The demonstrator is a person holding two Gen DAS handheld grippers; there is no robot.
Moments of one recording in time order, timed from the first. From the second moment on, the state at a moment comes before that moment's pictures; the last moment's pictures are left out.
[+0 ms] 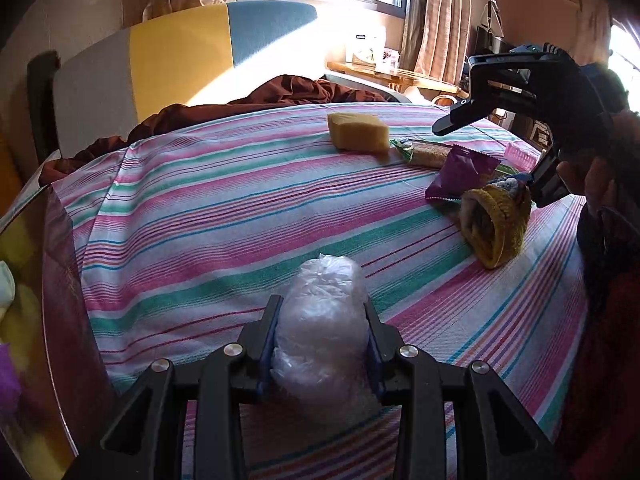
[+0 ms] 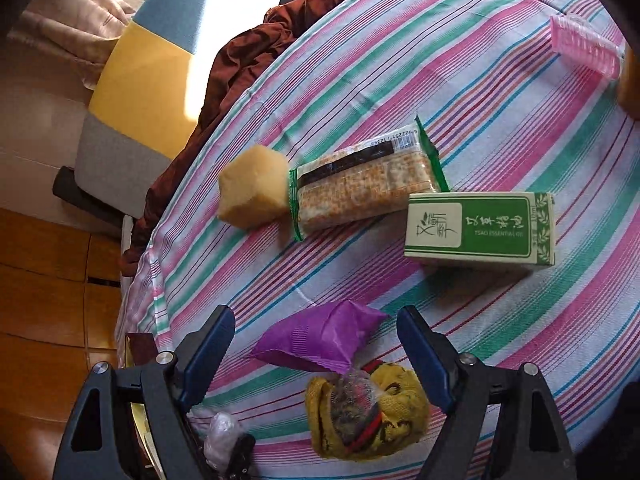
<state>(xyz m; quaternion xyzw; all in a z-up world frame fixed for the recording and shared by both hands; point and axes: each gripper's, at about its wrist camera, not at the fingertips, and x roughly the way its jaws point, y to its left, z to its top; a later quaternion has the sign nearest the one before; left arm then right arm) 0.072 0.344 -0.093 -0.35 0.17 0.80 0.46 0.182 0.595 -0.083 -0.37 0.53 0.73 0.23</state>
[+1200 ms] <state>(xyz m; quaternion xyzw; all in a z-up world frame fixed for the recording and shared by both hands) 0.074 0.346 -0.092 -0.35 0.17 0.80 0.46 0.217 0.605 -0.037 -0.21 0.52 0.79 0.26</state>
